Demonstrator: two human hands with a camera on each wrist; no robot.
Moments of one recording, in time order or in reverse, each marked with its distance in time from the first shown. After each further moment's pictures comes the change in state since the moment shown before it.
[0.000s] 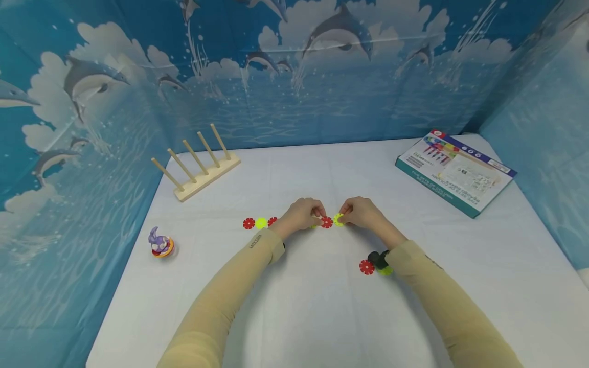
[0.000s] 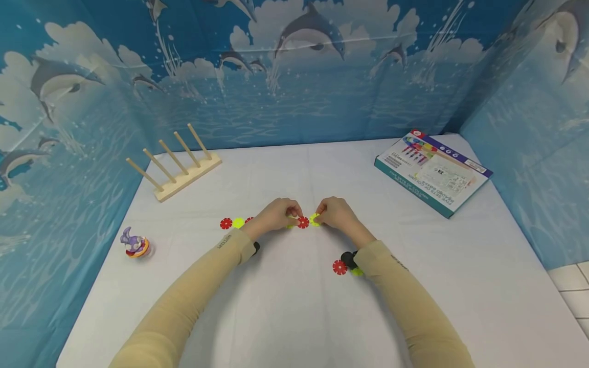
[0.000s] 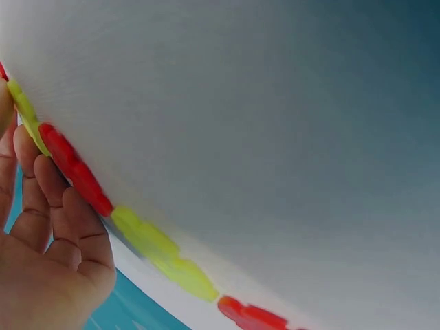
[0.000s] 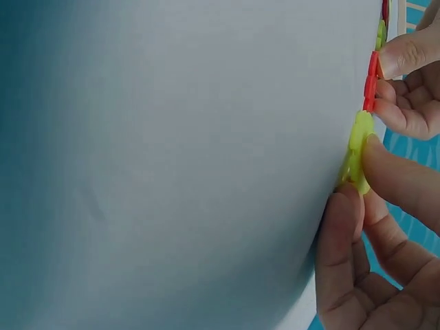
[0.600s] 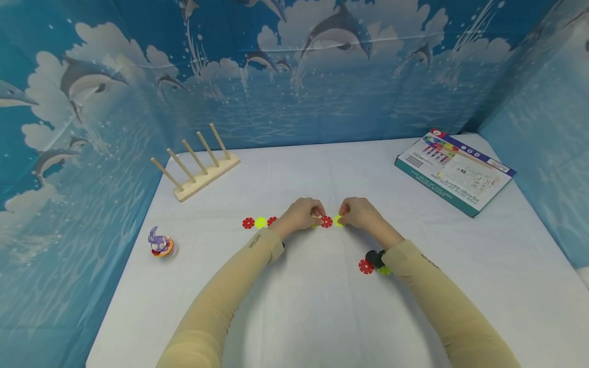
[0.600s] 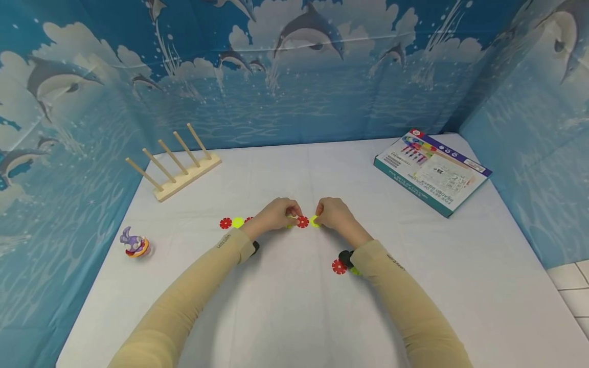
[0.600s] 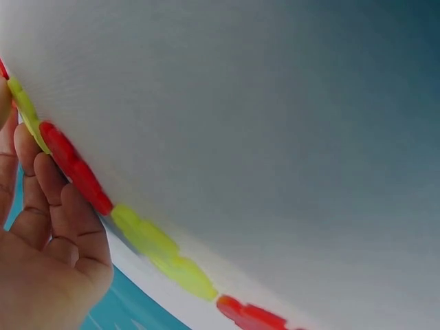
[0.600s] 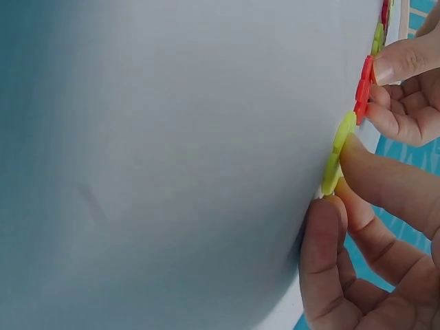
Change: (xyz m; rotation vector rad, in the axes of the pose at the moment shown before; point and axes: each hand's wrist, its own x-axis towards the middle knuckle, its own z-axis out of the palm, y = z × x) left_hand -0.002 0.001 -0.001 0.002 -0.006 0.015; right_hand -0.003 -0.006 0.001 -0.078 0.002 -0.005
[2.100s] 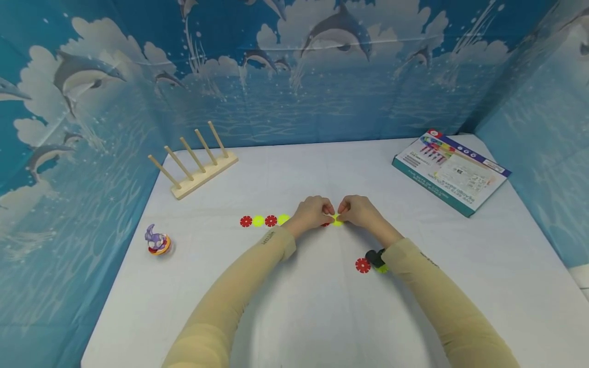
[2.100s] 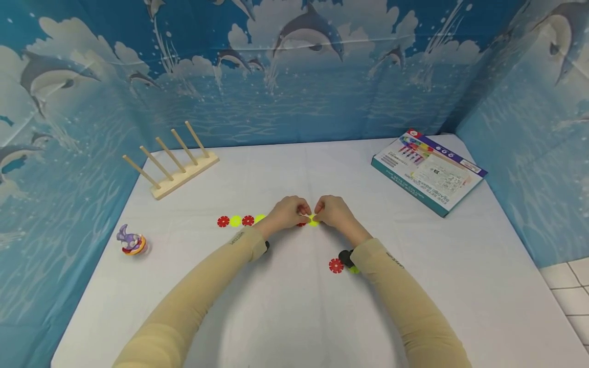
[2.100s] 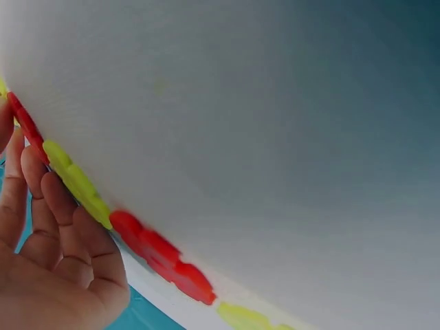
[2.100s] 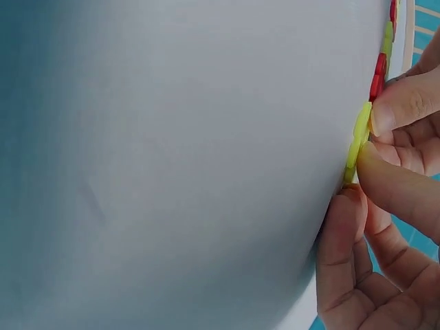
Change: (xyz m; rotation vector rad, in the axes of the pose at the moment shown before) left_hand 0.015 0.027 0.014 0.059 0.056 -0.051; right_hand 0.000 0.006 -0.002 0.063 0.022 -0.002
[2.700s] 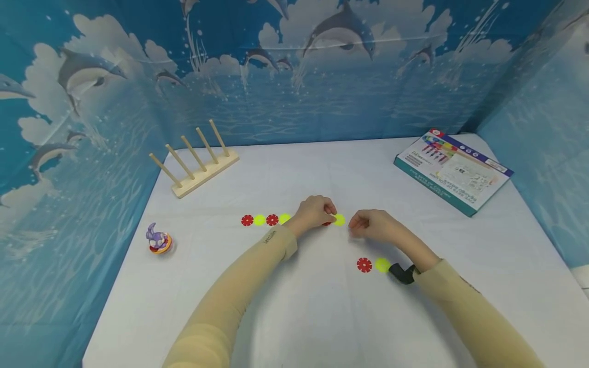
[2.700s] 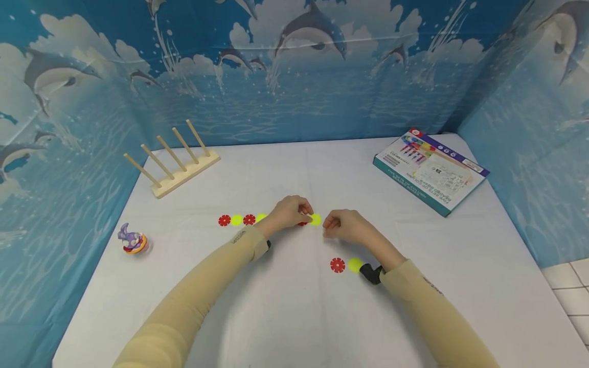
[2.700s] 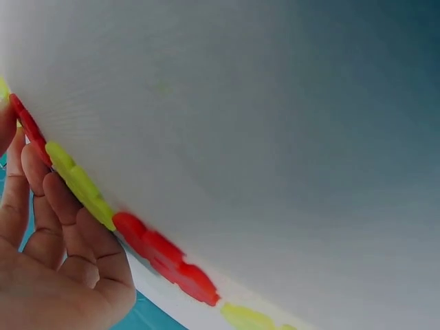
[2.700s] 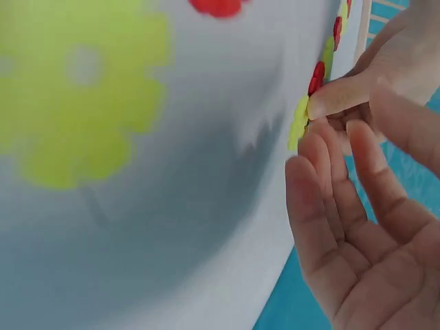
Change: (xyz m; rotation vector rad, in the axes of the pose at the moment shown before) left_hand 0.001 0.002 0.001 -0.031 -0.019 -0.069; right_hand -0.051 0.018 -0.013 0.044 -0.111 -0.139
